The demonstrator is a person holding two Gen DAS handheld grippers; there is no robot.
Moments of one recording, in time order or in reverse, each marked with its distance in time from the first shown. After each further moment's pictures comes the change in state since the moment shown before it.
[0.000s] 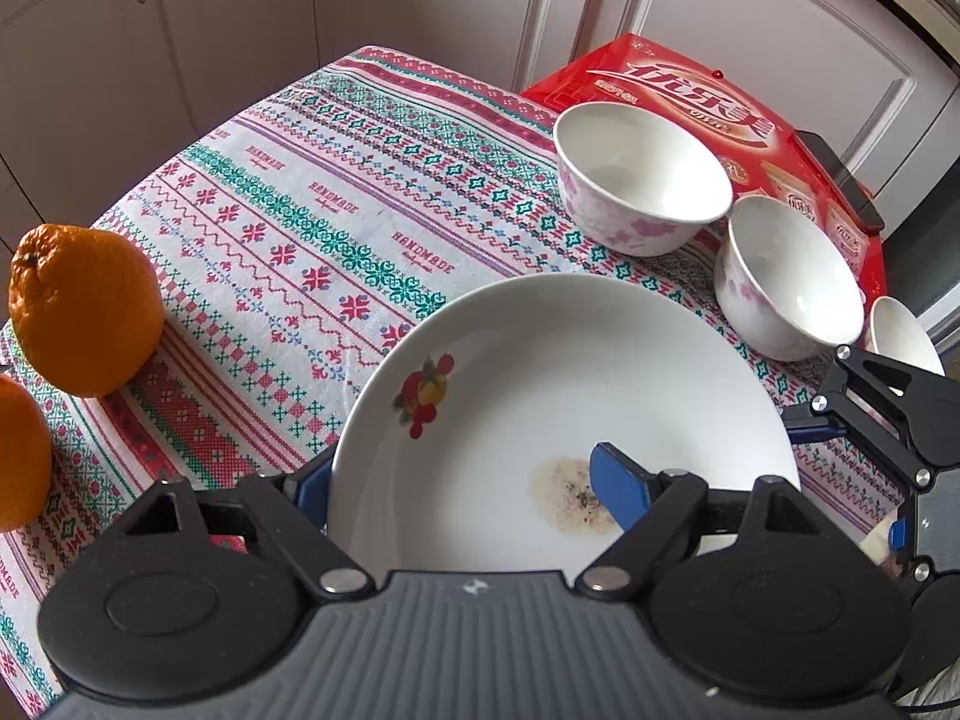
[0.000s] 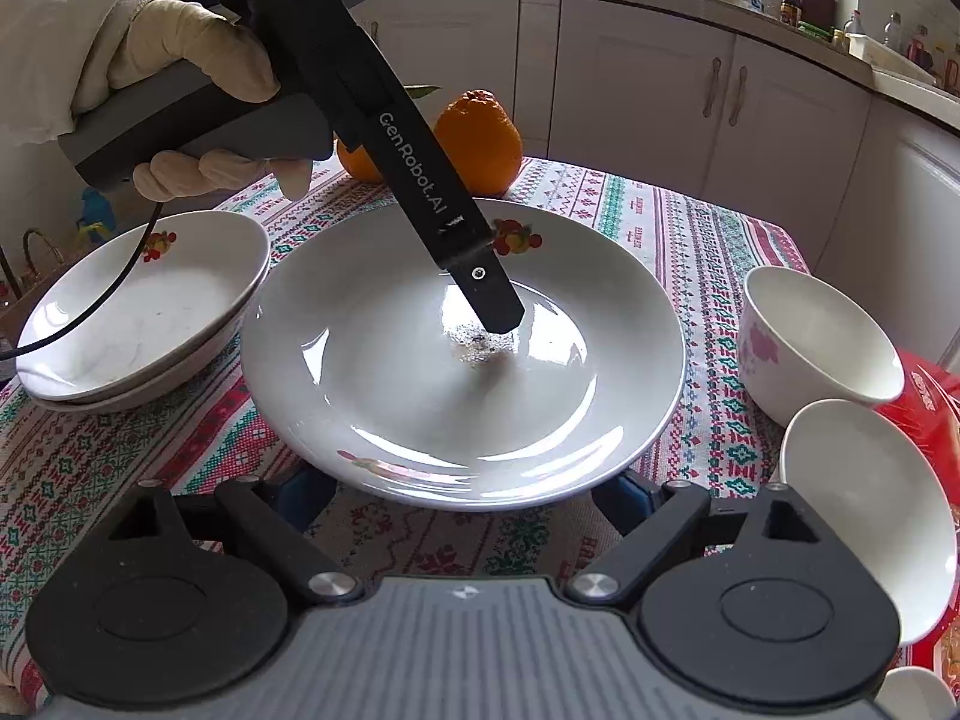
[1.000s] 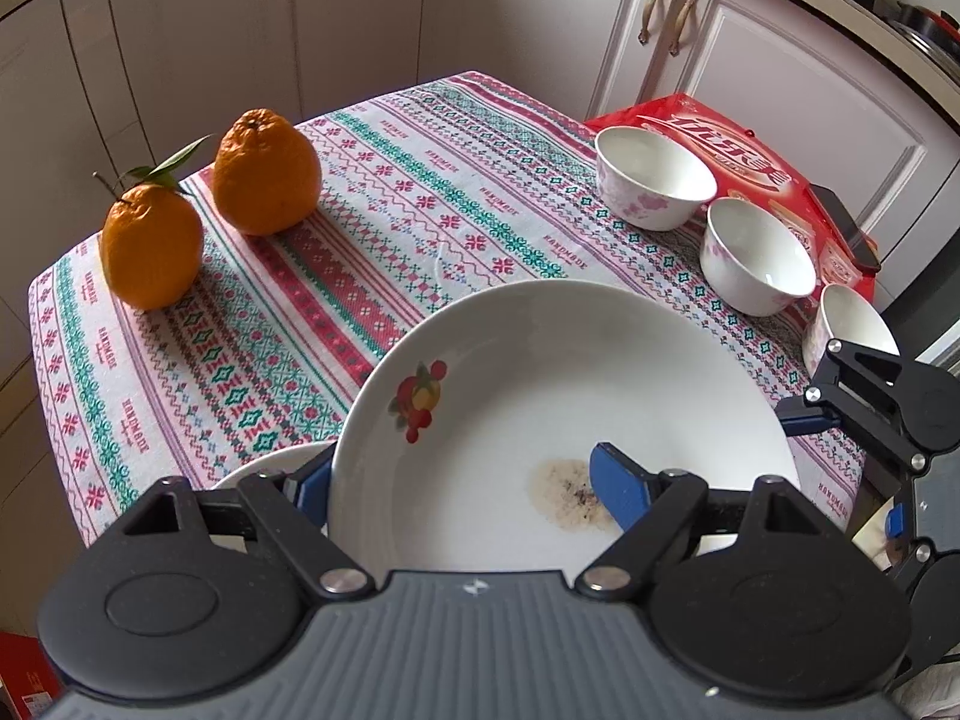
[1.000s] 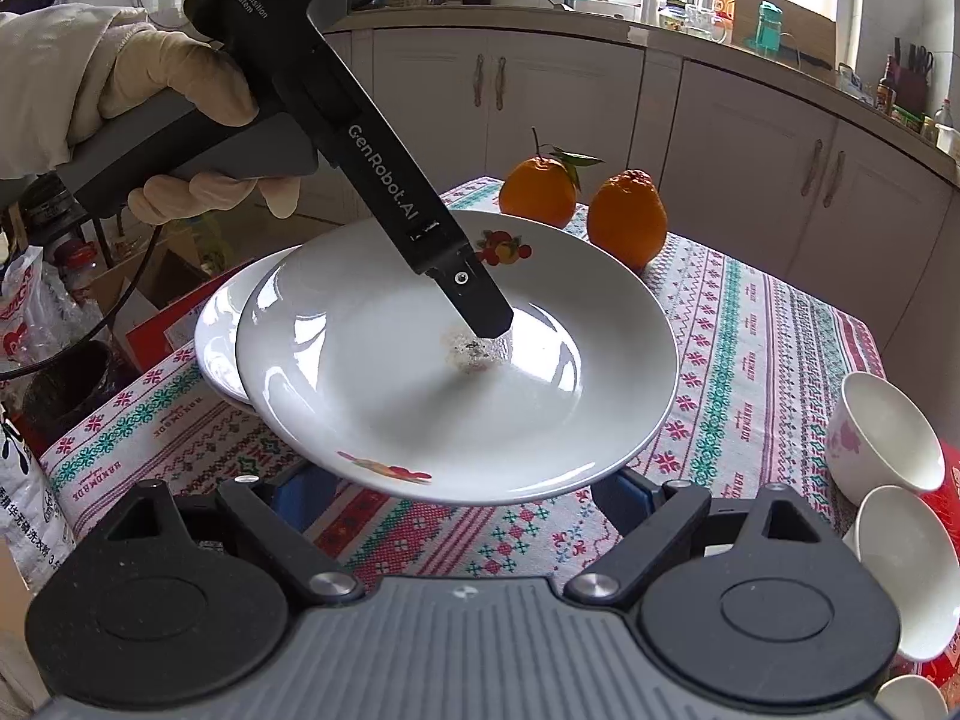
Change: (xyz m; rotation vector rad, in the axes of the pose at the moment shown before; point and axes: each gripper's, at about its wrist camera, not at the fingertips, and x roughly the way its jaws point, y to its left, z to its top) left arm -0.093 -0.003 -0.102 -0.183 -0.108 0.091; right arm -0.044 0.076 0.011 -0.159 -0.049 0.134
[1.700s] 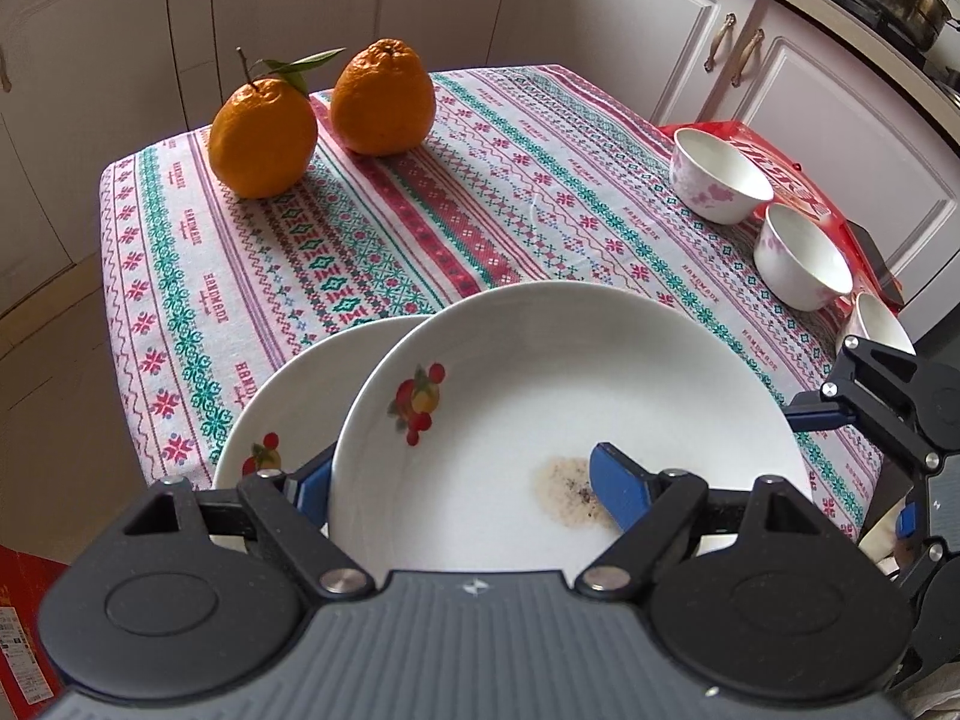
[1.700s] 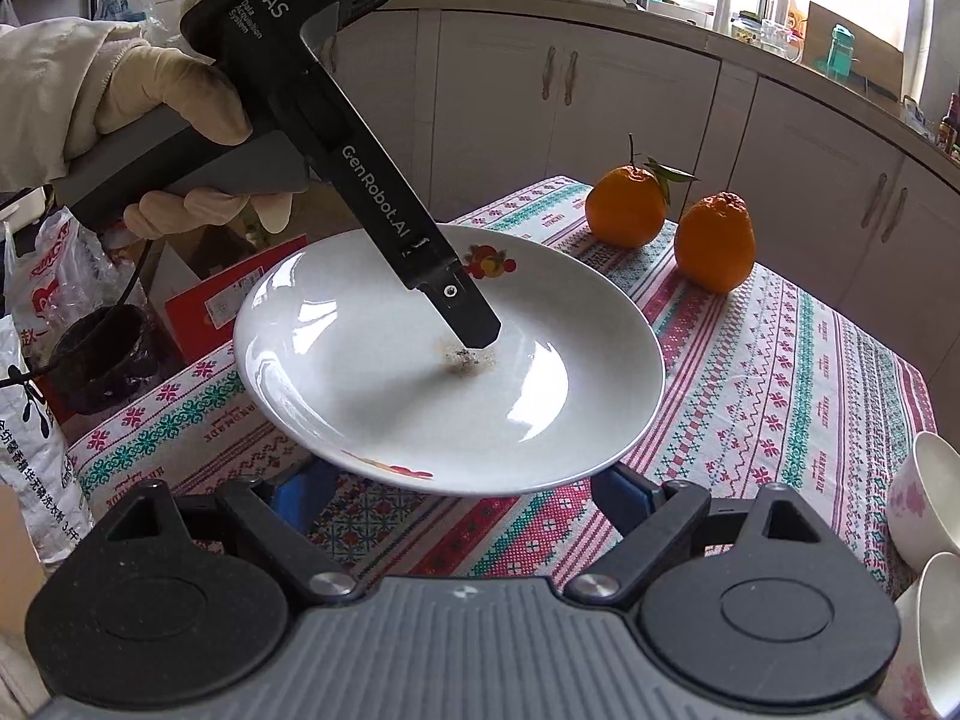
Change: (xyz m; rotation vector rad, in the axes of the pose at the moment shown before) left arm -0.014 0.045 -0.054 -0.151 -0.023 0.015; right arm 0.025 0.040 0.017 -0.090 0.033 0.060
